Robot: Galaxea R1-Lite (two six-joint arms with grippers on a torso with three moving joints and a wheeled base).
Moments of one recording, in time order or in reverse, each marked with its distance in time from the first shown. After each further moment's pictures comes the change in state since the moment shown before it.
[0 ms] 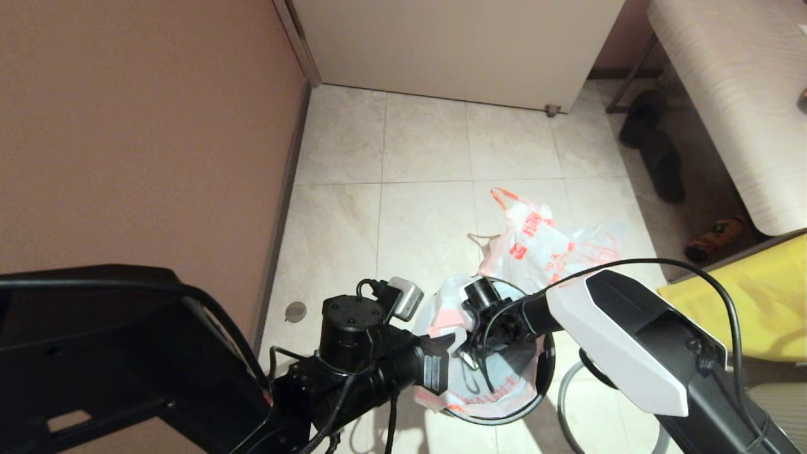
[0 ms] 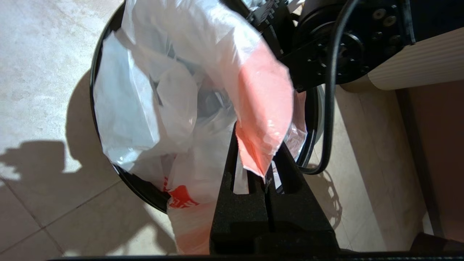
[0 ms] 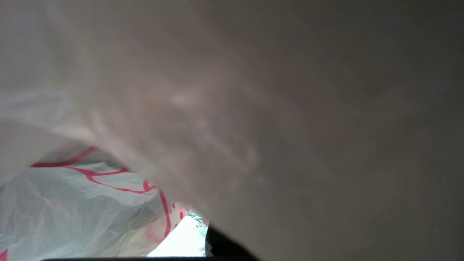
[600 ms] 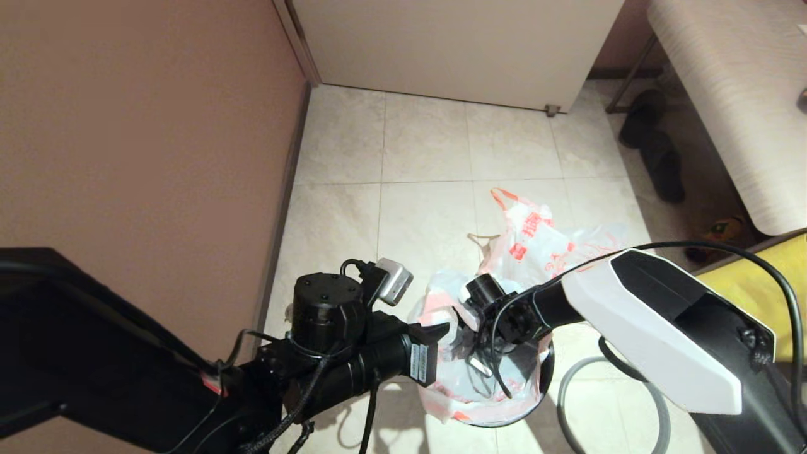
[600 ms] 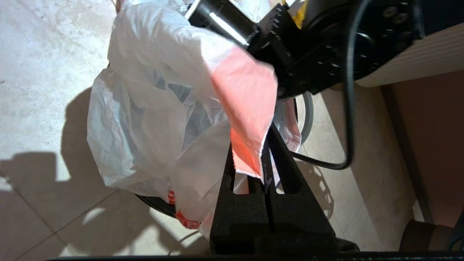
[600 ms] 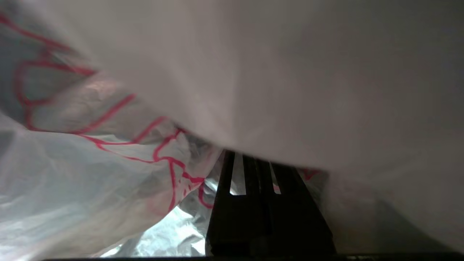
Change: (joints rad) left arm 0.014 -0.141 -0.009 0.143 -0.054 0.034; right arm 0.028 -0.143 0.144 0.110 -0.079 -0.097
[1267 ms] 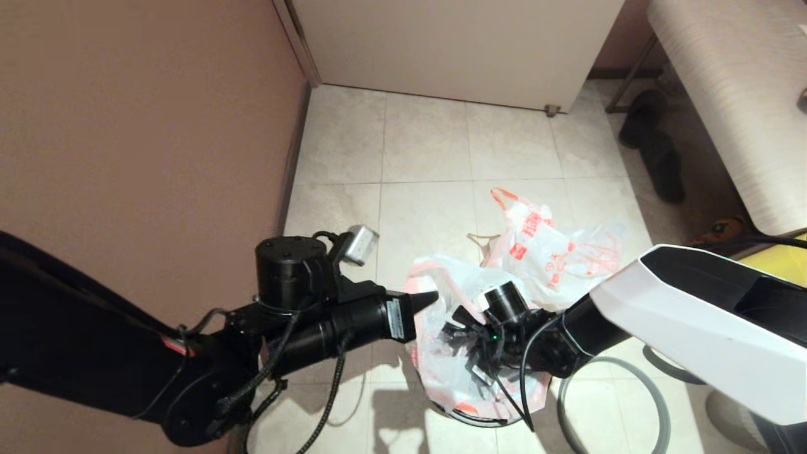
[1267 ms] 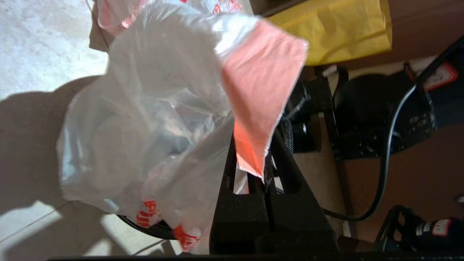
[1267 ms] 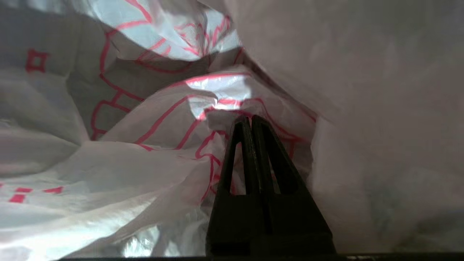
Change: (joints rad) left arm 0.106 -0.060 -0.065 0.054 -0.180 -0.188; right arm 0.033 -0.194 0.442 -0.478 0.079 0.009
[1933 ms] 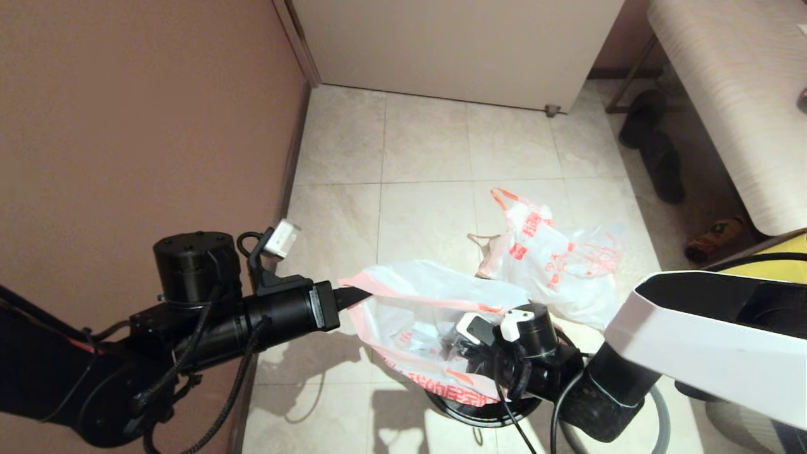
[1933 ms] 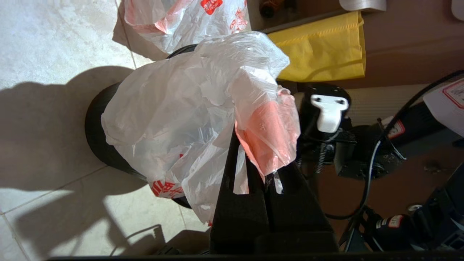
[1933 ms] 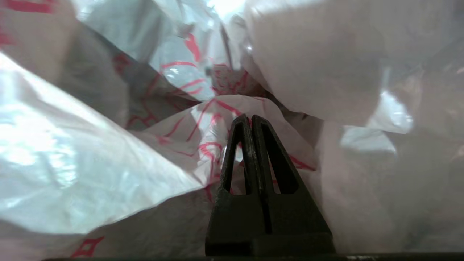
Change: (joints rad) left arm 0.260 -0.124 0.141 -0.040 -0.256 -0.098; right arm 0.020 -0.043 0.383 -0.657 0.143 0.043
